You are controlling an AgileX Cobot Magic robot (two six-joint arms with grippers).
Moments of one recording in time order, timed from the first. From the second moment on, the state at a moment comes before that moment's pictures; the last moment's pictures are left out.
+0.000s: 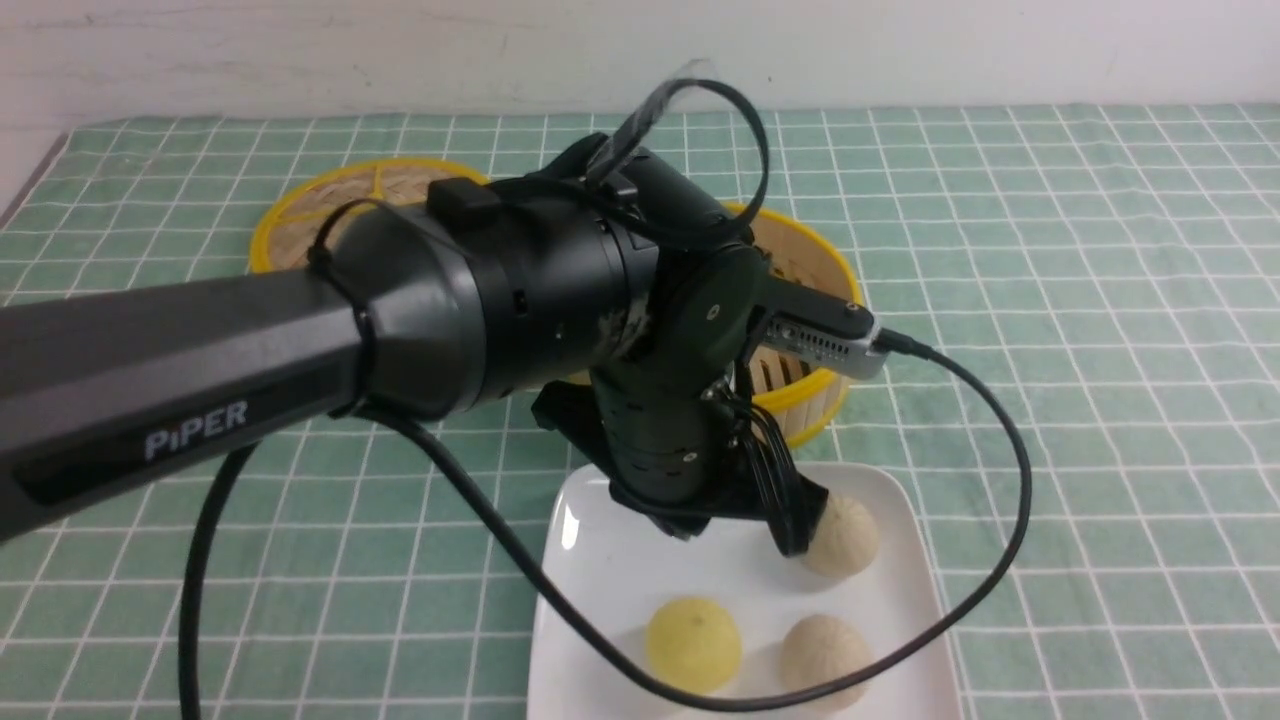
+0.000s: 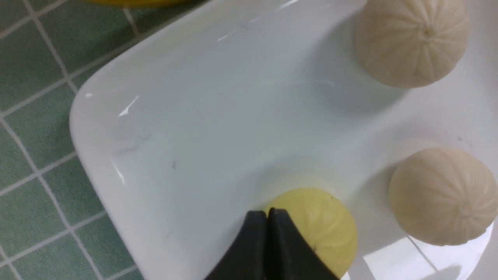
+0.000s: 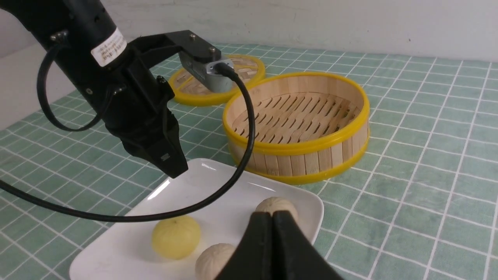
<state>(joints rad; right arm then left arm) 0.68 0.14 -0.38 -0.12 0.50 0.31 -0.85 1.79 -1.41 0.13 0.96 -0.39</state>
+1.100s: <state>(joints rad) 0.35 0.01 -0.14 -0.08 0.49 0.31 -0.85 1.78 -1.40 0.17 0.86 -0.38</state>
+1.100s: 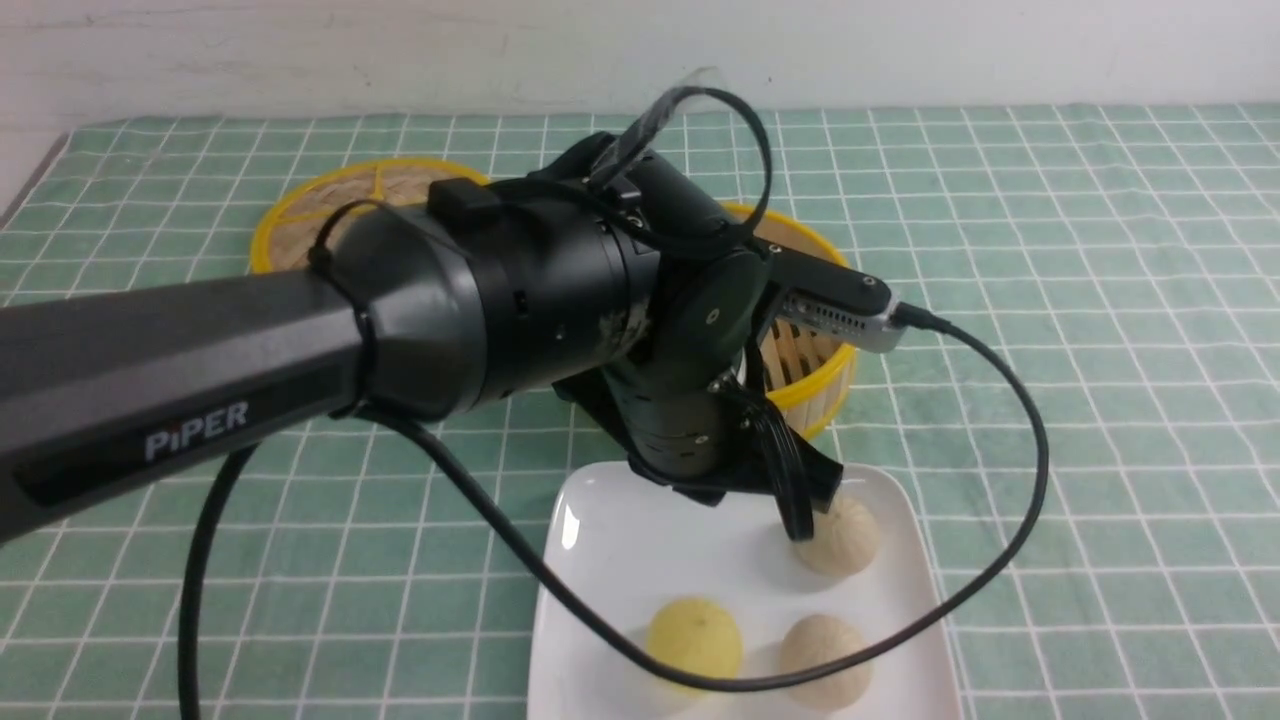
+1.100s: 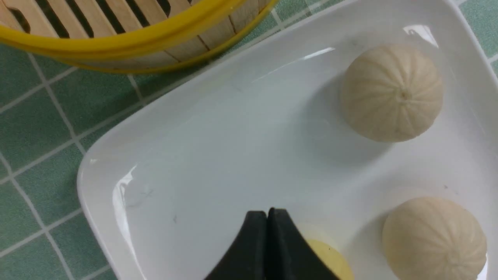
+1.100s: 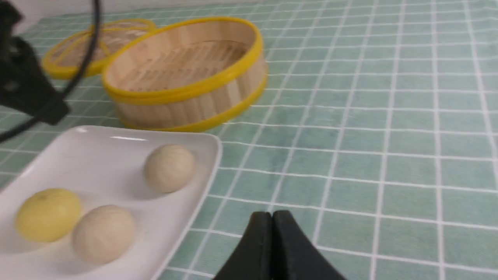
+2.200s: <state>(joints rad) -0.05 -0.01 0.01 -0.09 0.40 0.32 -0.85 1.36 -1.40 0.40 0.81 -0.38</state>
